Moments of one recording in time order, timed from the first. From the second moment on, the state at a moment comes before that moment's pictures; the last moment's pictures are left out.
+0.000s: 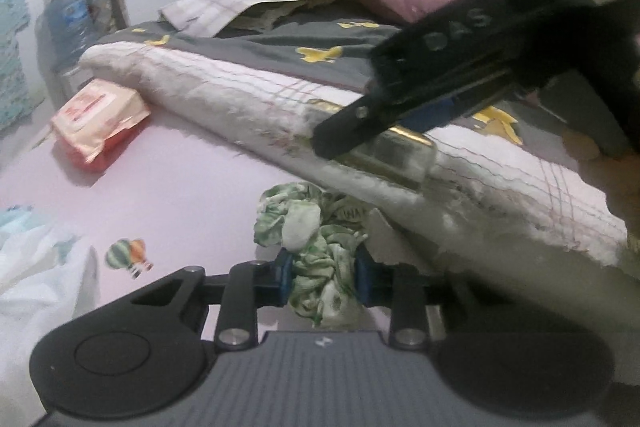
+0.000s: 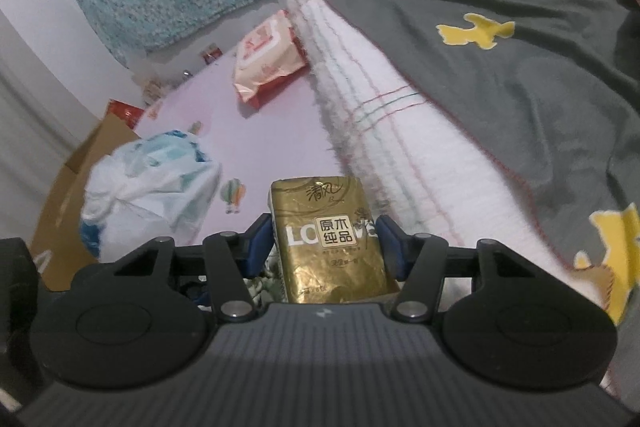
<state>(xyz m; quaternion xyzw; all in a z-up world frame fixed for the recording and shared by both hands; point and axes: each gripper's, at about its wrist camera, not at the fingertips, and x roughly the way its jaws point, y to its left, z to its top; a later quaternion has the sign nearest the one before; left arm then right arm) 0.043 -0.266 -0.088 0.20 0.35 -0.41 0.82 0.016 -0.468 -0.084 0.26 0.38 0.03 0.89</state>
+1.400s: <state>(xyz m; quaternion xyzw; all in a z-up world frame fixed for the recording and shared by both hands) 0.076 0.141 0.008 -0.03 0.41 -0.01 0.91 0.166 -0.001 0.005 0.01 0.48 0.40 0.78</state>
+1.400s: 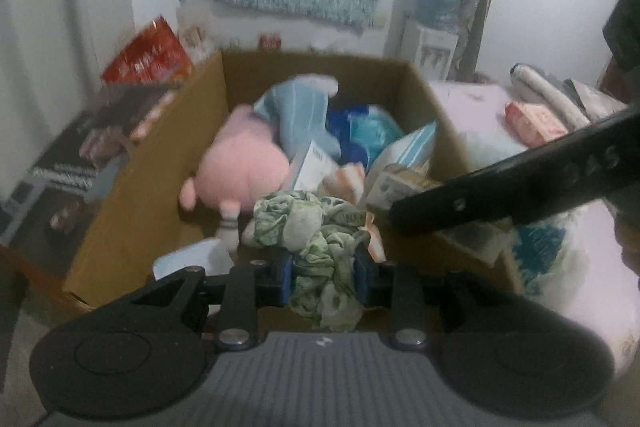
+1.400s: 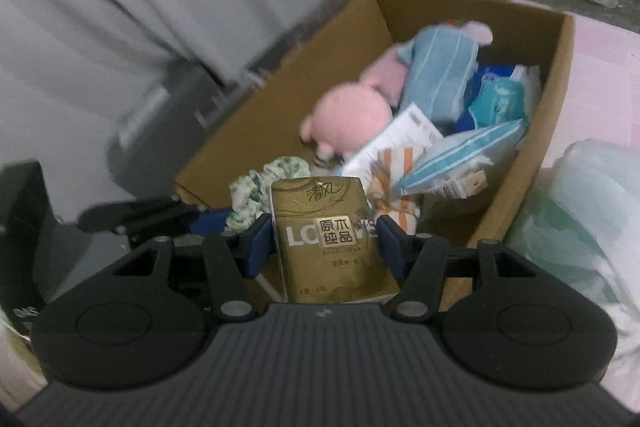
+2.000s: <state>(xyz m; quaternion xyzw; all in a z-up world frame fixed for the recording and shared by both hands) 0.083 0.154 -0.013 -0.03 0.44 -0.01 0.90 0.180 -0.003 -0.007 -0.03 0.52 0.38 0.77</state>
